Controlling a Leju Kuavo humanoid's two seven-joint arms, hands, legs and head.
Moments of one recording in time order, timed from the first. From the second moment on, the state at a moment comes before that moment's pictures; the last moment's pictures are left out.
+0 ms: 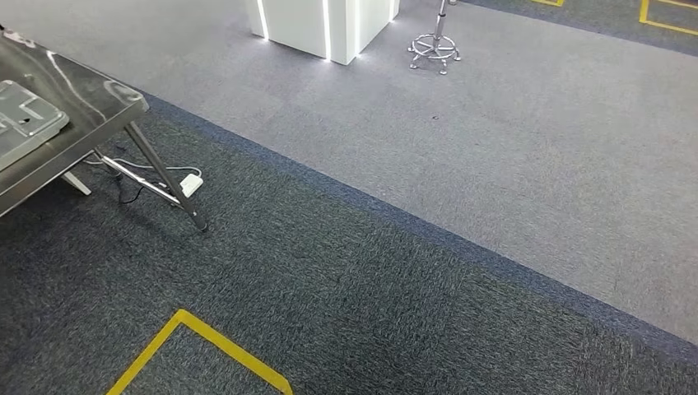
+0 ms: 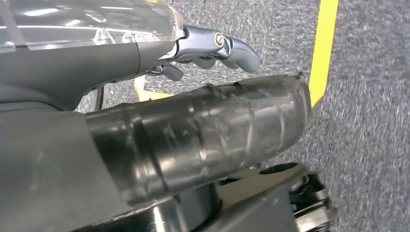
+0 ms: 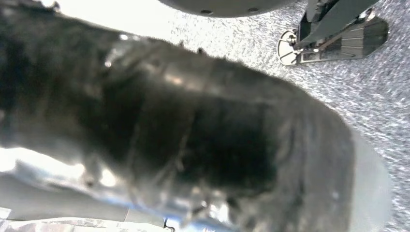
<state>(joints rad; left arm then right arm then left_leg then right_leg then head) -0.11 -0.10 -1.55 -0.13 1.37 0.48 -0.33 -0.04 0.23 -1.05 -0.25 0.91 -0.35 -0.16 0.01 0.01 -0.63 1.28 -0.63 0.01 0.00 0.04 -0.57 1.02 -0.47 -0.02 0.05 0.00</state>
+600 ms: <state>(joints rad) -0.11 -0.10 -1.55 -0.13 1.38 0.48 -0.33 -0.04 0.23 -1.05 -0.25 0.92 -0.35 -0.15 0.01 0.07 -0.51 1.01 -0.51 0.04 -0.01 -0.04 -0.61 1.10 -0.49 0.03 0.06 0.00</state>
